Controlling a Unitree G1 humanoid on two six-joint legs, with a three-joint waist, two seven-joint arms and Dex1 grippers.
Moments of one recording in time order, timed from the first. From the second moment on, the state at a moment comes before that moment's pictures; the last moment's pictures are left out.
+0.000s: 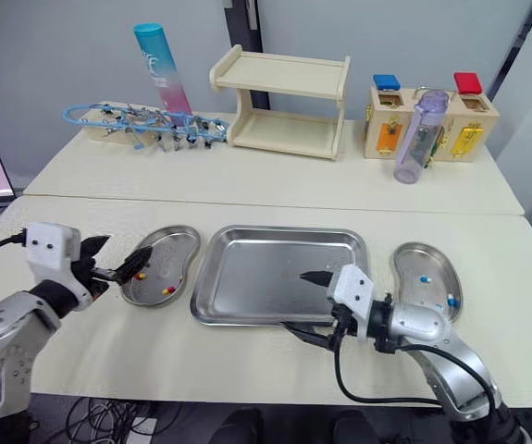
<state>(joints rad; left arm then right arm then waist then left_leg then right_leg) -0.05 0.67 0.51 -0.28 -0.42 0.62 -0.59 -0.09 -0.57 0.15 -0.56 0.35 0.42 0.81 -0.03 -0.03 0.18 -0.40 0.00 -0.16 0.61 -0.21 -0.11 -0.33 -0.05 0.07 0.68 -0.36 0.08</state>
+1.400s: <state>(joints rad) 0.58 0.86 0.64 -0.13 -0.50 0.12 -1.25 0.17 -1.13 -0.48 0.27 0.23 -0.06 1.29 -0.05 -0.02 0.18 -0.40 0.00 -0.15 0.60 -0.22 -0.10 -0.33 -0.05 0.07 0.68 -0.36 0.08</state>
